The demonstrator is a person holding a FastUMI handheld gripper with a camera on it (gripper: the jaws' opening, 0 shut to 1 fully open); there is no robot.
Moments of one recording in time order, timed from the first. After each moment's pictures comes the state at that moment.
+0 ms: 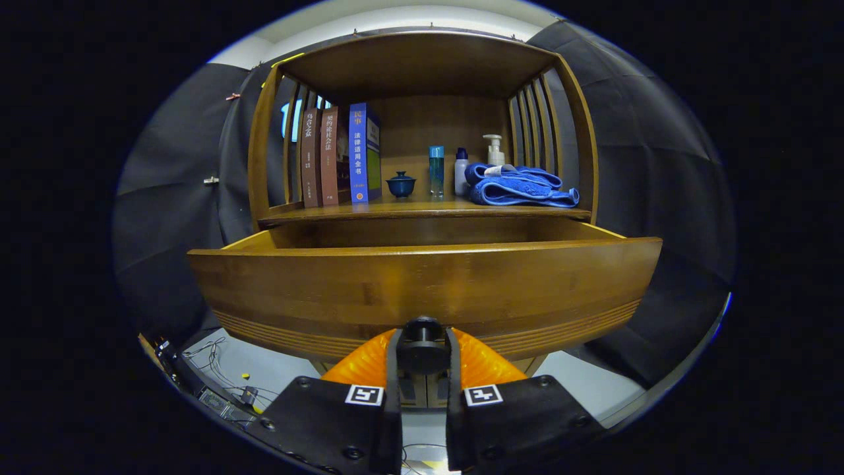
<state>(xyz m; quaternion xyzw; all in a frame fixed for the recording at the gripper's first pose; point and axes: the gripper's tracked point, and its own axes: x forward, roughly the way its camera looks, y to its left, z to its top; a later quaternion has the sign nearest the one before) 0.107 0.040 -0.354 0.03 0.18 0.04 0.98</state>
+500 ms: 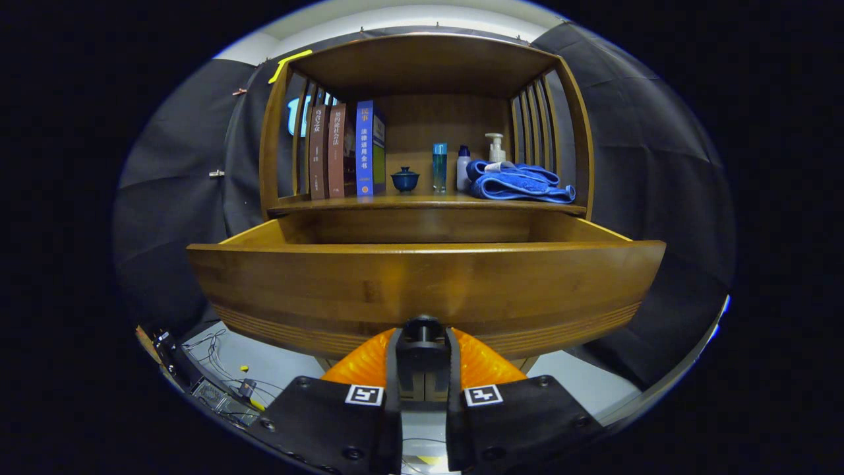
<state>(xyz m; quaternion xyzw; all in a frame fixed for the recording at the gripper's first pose) 0.086 0.038 -0.361 0.02 0.18 0.04 0.98</state>
